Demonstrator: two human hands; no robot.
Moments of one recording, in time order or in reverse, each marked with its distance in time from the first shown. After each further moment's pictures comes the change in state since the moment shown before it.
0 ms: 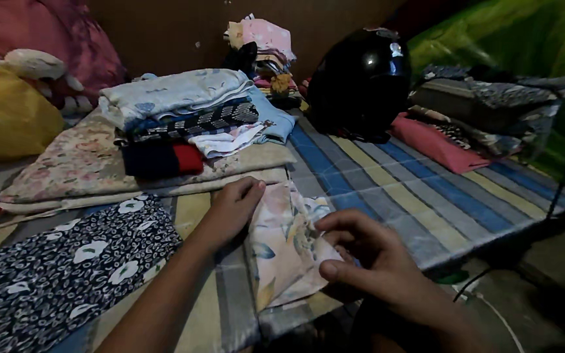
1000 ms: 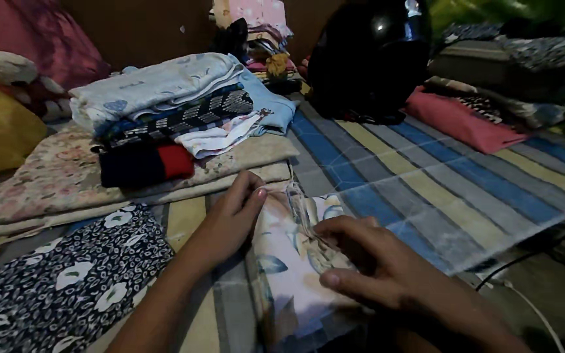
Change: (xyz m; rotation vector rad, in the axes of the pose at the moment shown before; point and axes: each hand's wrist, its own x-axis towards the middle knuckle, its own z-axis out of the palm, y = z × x) left_hand -0.008 0.003 -0.004 0.115 -0.063 0.078; right_hand 0.004 0.006 -0.012 -0.523 -0.138 0.132
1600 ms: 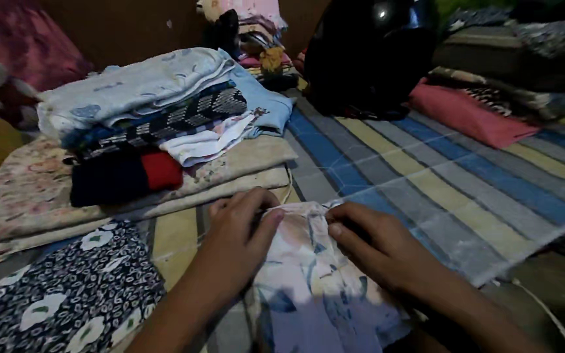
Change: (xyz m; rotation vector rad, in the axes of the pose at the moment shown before) left_hand -0.004 -0.001 0.014 0.252 0.120 0.230; right_hand 0.019 0.018 0.003 -0.104 0.152 0.140
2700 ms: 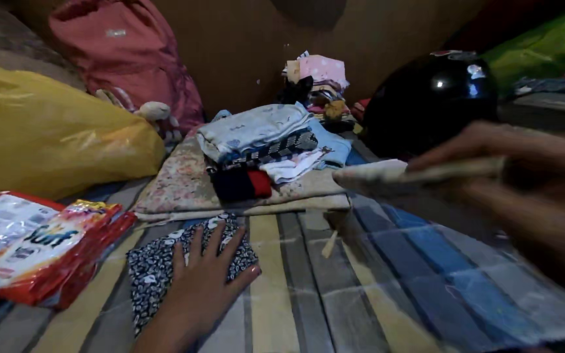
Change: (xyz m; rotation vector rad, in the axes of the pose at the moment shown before) left_hand -0.079 -0.018 -0.092 0.499 -0.349 -0.648; right_hand 0.043 -0.090 -0.064 -0.060 0.214 -0.399
